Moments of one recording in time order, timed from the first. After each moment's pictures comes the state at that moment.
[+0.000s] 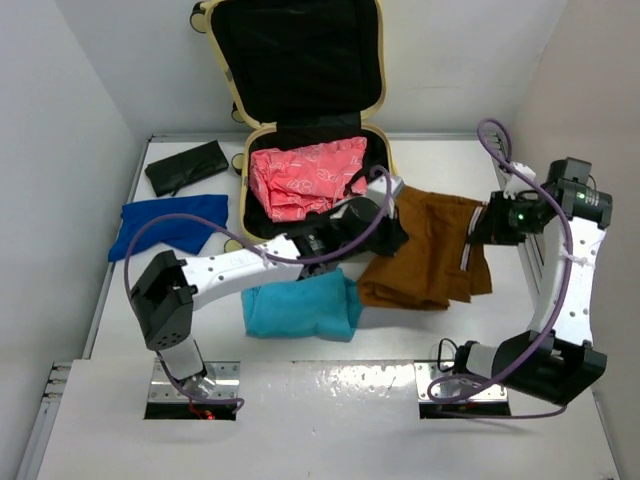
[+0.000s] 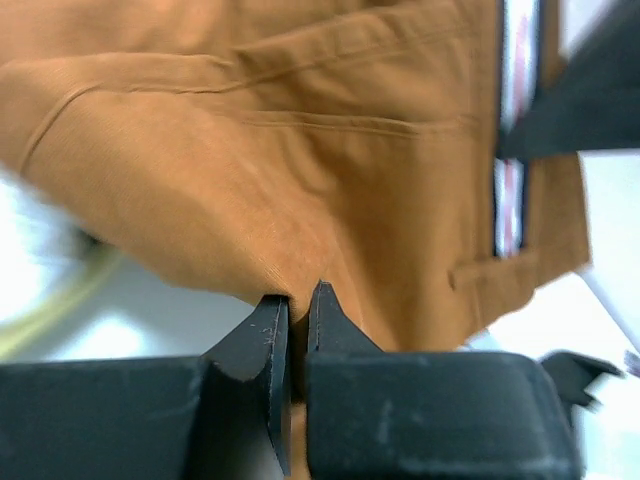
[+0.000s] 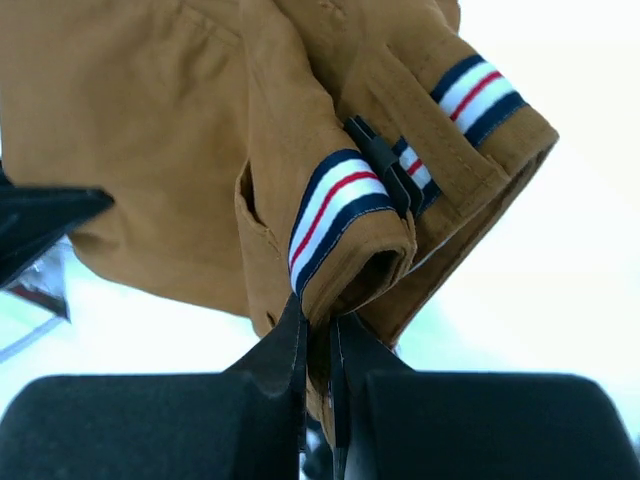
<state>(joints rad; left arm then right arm) -1.07 1.69 1.38 0.00 -0.14 -0.54 -0.42 1.25 1.36 -1.33 -0.58 -0.35</state>
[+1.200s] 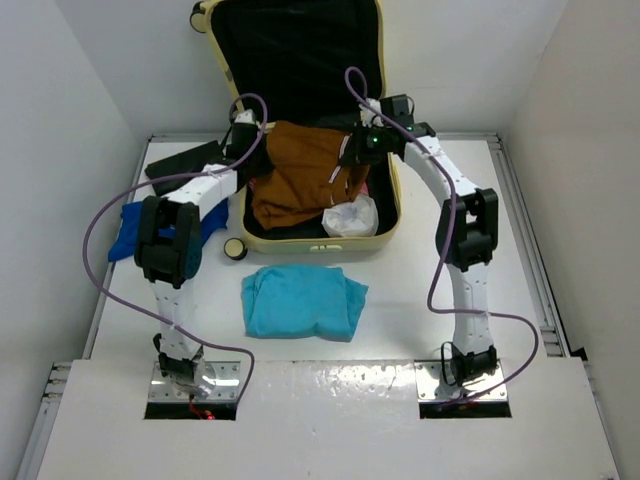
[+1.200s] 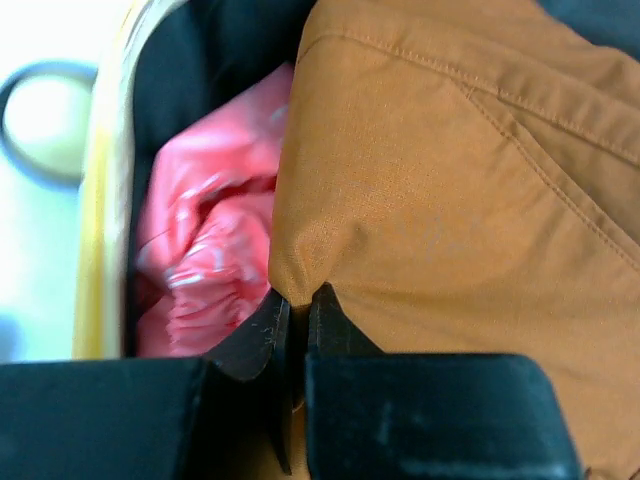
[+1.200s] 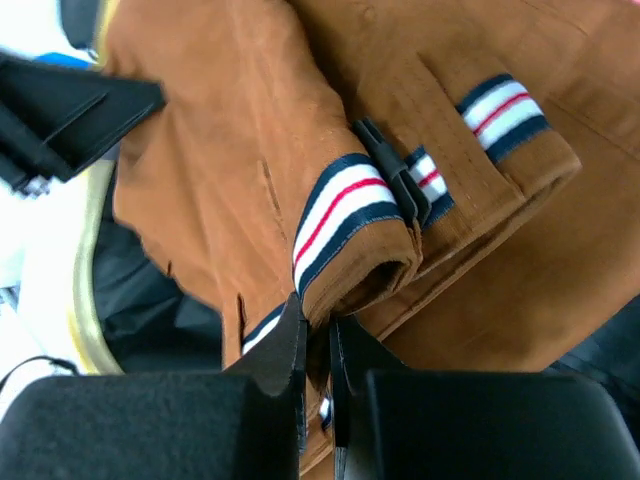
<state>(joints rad) -0.22 2.04 1.63 -0.14 -0.08 -0.48 0.25 2.26 2.07 -0.55 -0.53 0.25</state>
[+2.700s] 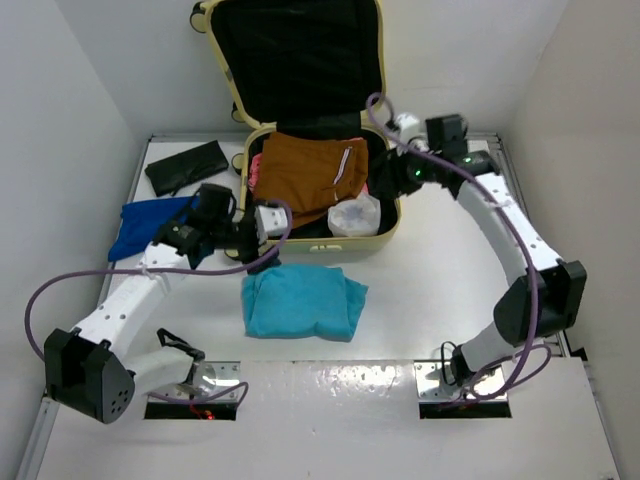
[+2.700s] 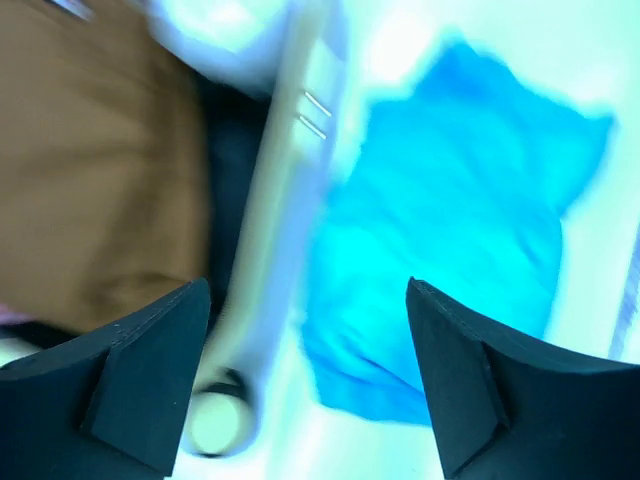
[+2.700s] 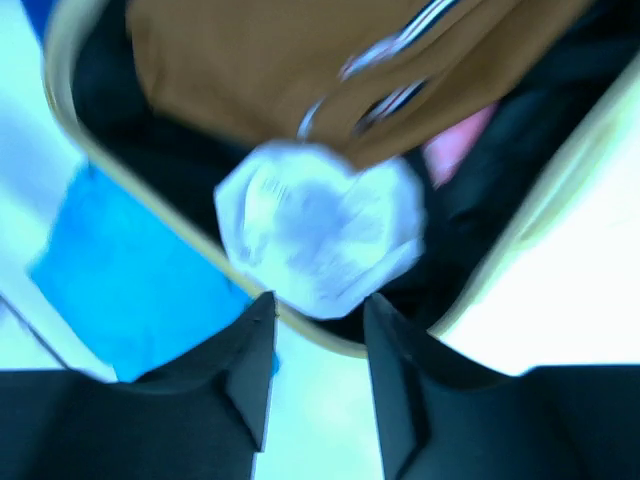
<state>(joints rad) -0.32 1.15 1.02 -0.56 0.63 0.71 0.22 1.58 1.53 -0.67 -0.44 -0.12</state>
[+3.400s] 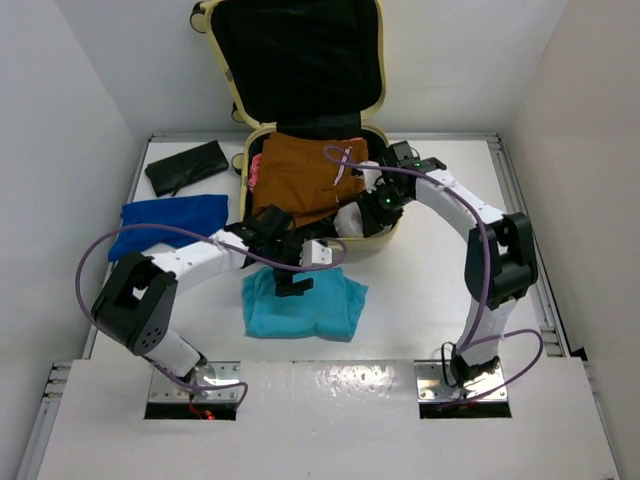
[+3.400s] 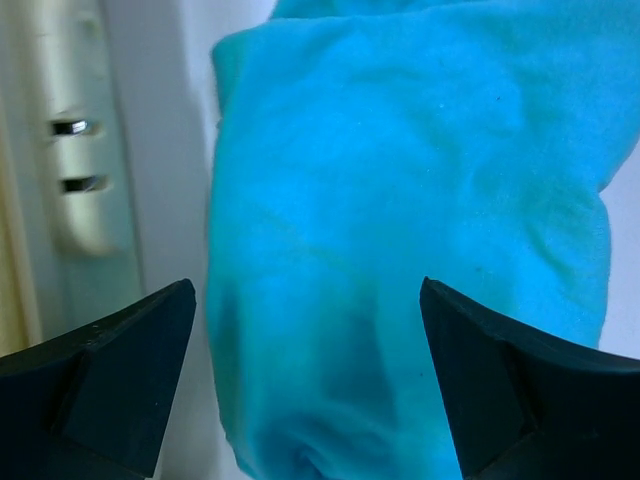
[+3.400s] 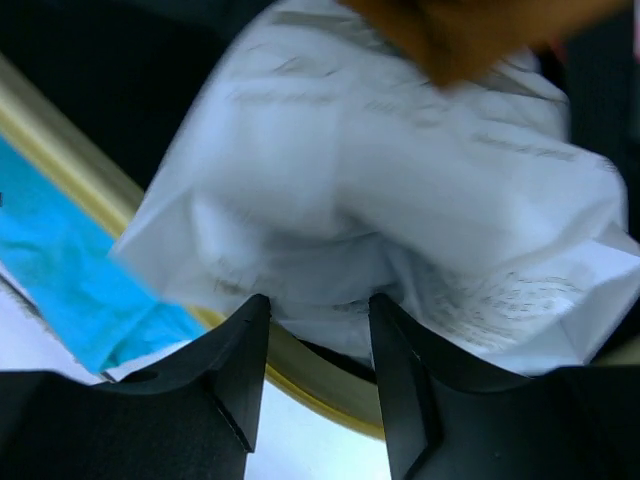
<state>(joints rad) -0.58 1.53 0.93 -0.43 0.51 0.84 0.34 1.87 1.45 -0.79 -0.40 -0.29</state>
